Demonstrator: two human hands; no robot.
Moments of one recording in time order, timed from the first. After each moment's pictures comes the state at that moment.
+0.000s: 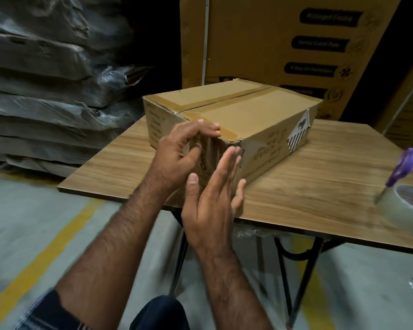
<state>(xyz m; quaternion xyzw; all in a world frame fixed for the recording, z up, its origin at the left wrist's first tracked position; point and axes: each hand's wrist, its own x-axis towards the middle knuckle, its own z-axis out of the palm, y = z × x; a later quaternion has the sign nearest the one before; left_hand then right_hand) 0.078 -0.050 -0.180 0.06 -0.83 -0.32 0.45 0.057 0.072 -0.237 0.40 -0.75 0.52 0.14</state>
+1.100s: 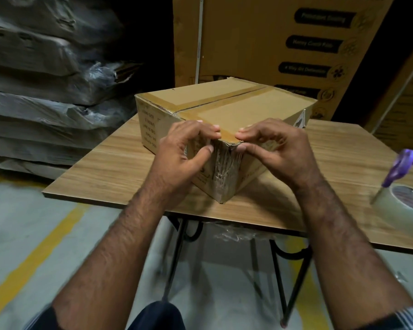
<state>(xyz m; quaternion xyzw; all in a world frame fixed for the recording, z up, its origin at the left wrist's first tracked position) 0.075 -0.040 -0.174 0.08 -0.83 -0.31 0.46 -0.106 0.109 -0.148 0.61 -0.64 0.43 0.17</state>
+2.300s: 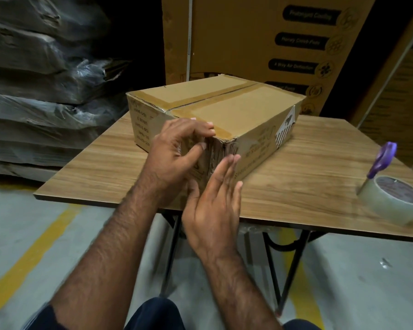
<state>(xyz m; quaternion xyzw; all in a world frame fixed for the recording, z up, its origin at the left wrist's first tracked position) 0.076 -0.047 -0.176 0.07 -0.83 -0.31 0.45 0.049 0.078 -0.244 0.37 -0.84 0.38 0.10</state>
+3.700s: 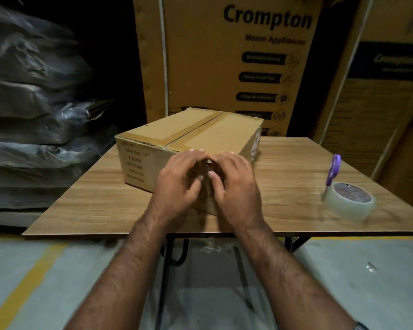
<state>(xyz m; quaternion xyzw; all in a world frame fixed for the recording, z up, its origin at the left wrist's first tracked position) 0.065 -0.010 -0.169 0.07 -0.88 -0.21 0.42 -0.025 0.115 -0.175 0.40 -0.79 0.39 0.26</state>
